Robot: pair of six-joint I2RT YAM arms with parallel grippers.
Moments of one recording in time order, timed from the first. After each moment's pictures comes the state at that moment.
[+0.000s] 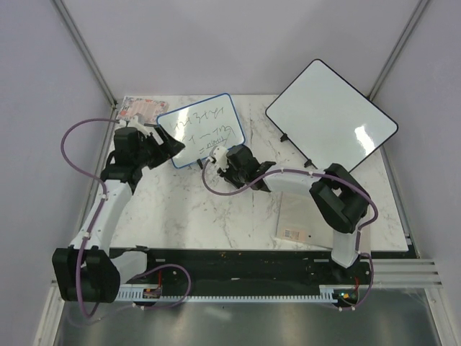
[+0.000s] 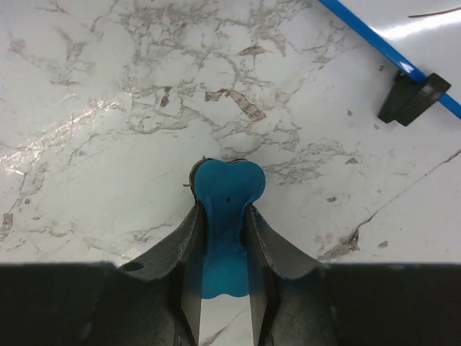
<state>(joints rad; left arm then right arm) -0.05 1.12 0.88 -0.29 0.30 -0.58 0.82 1.91 1.20 -0.08 0.03 -0.25</state>
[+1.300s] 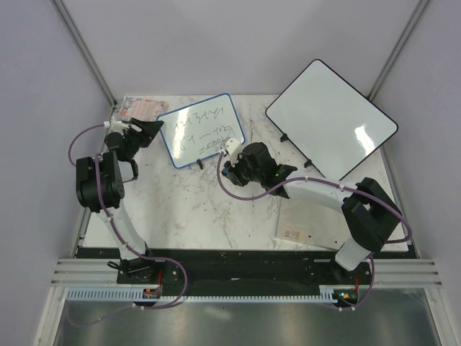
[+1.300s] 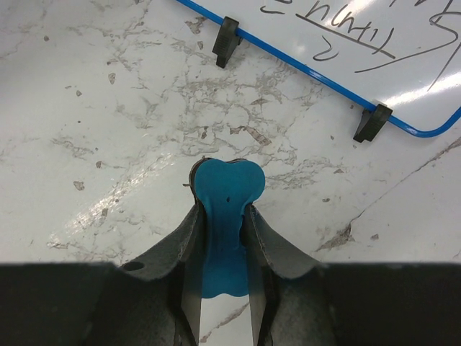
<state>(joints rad) 0.25 1.95 0.87 0.99 0.57 -0.90 0.80 1.64 1.04 0.06 -0.09 -0.13</state>
